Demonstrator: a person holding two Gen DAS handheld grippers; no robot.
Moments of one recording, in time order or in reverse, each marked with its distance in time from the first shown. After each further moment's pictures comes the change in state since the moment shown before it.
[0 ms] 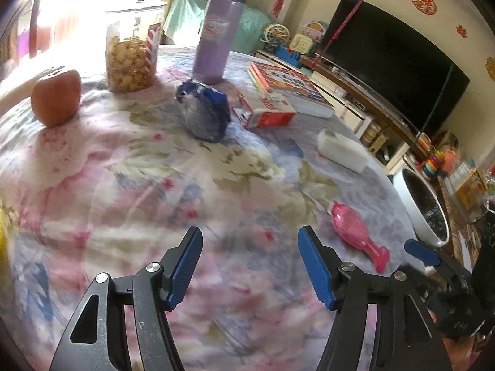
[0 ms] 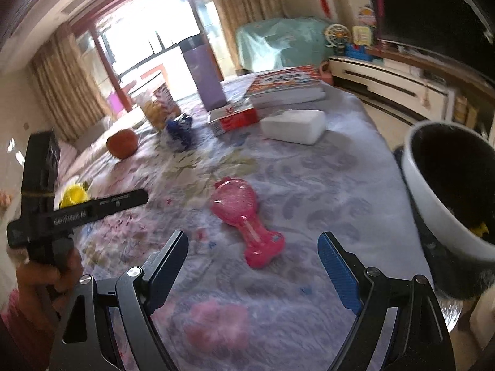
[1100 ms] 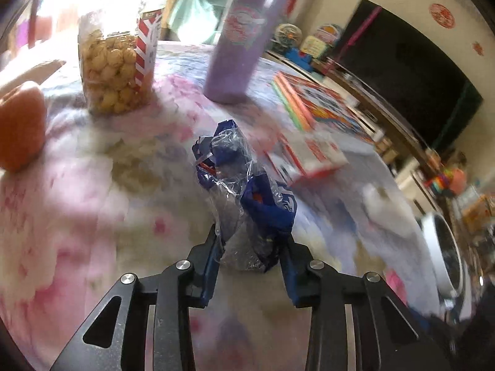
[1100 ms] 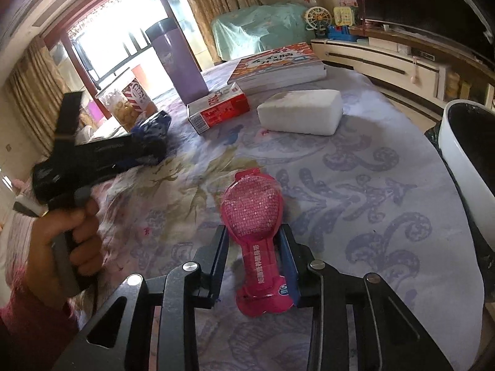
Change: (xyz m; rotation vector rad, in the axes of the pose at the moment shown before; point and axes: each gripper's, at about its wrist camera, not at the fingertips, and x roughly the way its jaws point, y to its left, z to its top) left arm 0.107 0.045 0.080 -0.030 0.022 -0.041; right arm 0.054 0.003 0.011 0.153 0.030 -0.055
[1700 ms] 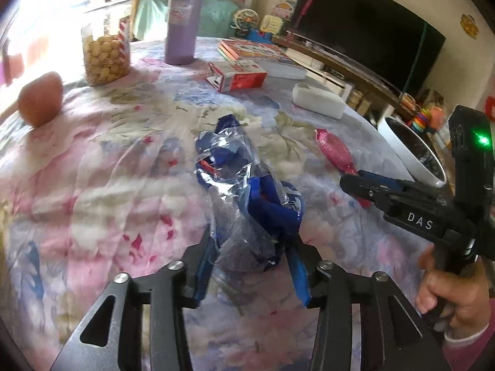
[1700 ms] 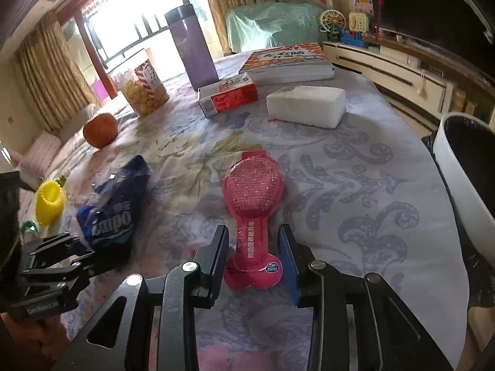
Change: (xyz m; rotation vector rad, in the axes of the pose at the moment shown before) left arm -0.063 -0.033 -0.100 0.185 0.034 0.019; right arm -0.004 0.010 -0.009 -0.130 0.035 -0.037
